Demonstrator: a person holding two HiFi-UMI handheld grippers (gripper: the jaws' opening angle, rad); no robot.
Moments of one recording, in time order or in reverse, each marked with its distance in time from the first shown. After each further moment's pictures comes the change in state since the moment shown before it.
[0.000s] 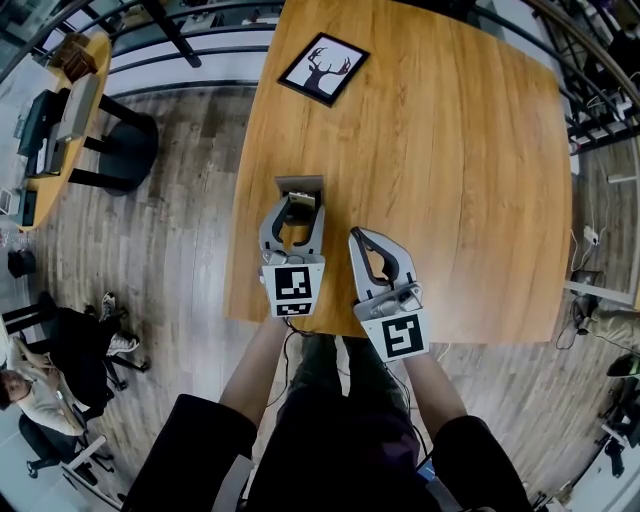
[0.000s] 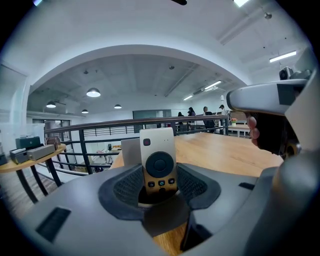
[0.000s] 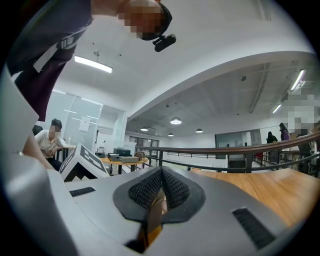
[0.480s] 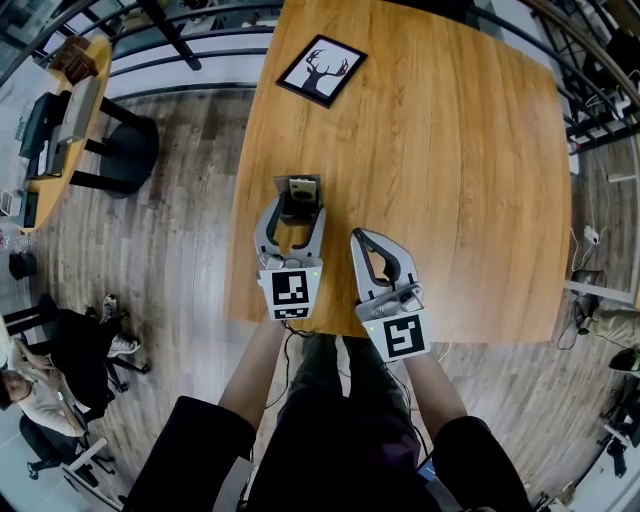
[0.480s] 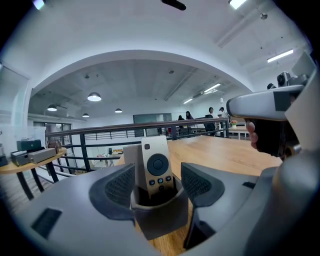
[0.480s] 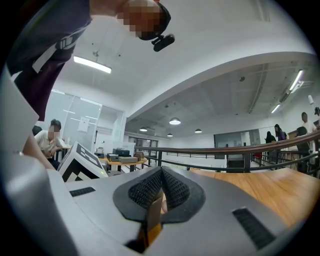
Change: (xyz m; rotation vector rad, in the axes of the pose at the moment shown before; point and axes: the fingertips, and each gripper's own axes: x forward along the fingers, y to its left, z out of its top) left arm -0.010 -0.001 0.010 0.012 -0.044 0.009; right arm -0.008 -0.003 0.003 -0.001 -0.005 -0.009
